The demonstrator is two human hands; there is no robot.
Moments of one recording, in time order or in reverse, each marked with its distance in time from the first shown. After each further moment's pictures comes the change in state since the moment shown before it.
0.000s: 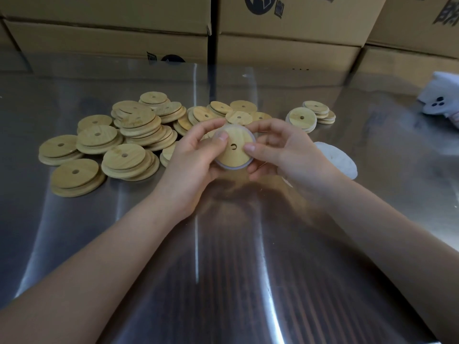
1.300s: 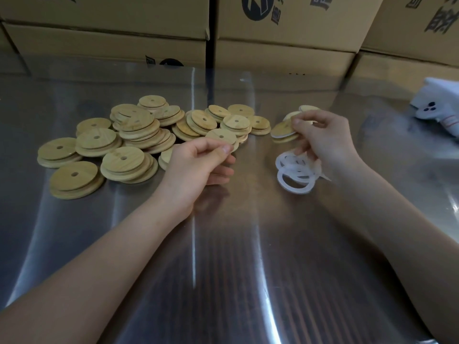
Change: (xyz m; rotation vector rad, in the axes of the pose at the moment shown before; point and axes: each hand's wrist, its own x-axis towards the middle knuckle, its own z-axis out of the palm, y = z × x) left_hand 0.001 -0.003 -0.003 0.247 0.076 -0.046; right_hand 0.024 0.003 -0.062 -0.258 0.569 0.035
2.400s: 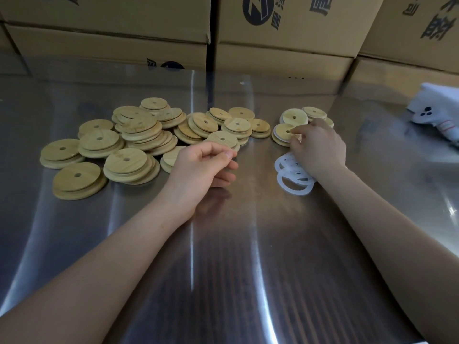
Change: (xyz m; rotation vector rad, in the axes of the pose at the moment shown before) left_hand -0.004 0.004 0.003 0.058 0.007 -0.001; right_hand 0.022 0.030 0.007 -0.970 0.108 -0.358
